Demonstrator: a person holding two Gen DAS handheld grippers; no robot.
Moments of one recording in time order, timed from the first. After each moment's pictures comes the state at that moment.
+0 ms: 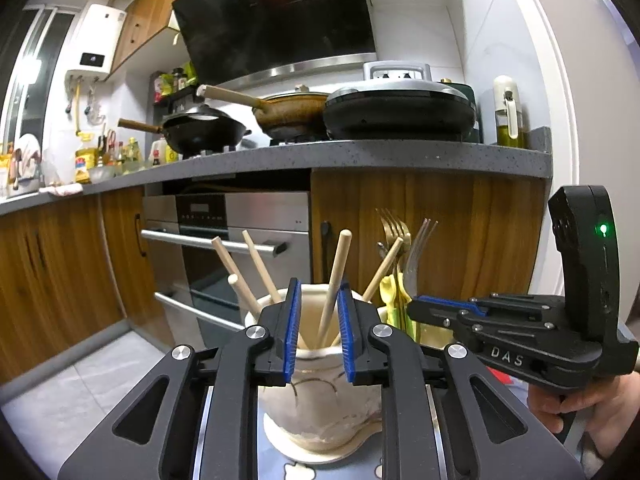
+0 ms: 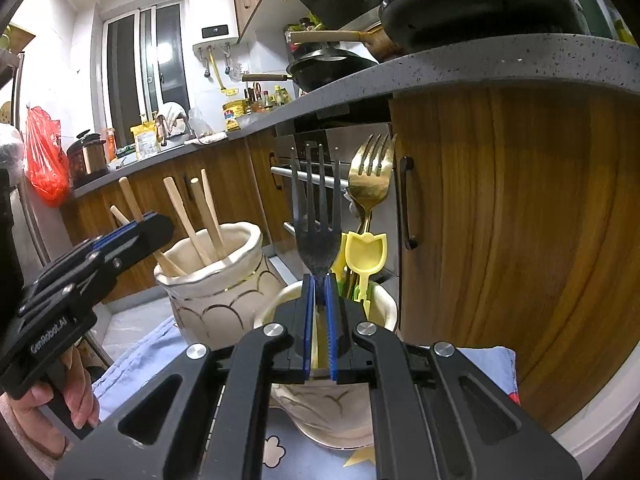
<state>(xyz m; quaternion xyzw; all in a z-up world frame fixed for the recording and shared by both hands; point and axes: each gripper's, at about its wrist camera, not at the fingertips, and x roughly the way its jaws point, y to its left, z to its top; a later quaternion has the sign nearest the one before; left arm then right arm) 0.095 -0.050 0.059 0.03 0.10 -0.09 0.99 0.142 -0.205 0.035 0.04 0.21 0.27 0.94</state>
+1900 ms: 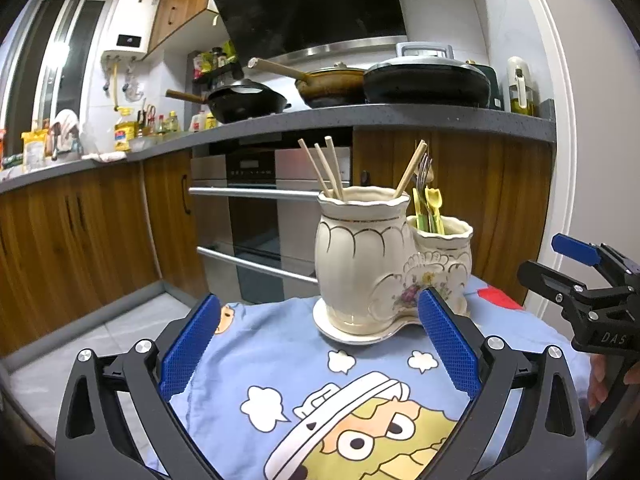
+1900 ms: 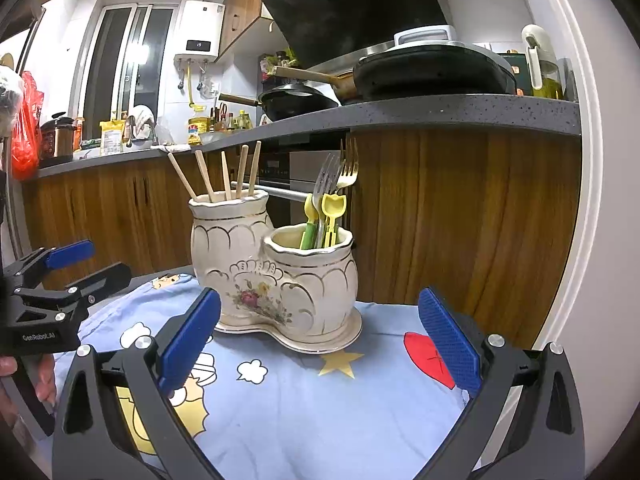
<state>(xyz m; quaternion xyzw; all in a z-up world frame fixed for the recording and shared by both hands) 0.015 -0.014 0.009 0.02 0.14 -0.03 0.99 0.025 -0.218 0.011 -0.02 0.13 0.16 0.98</state>
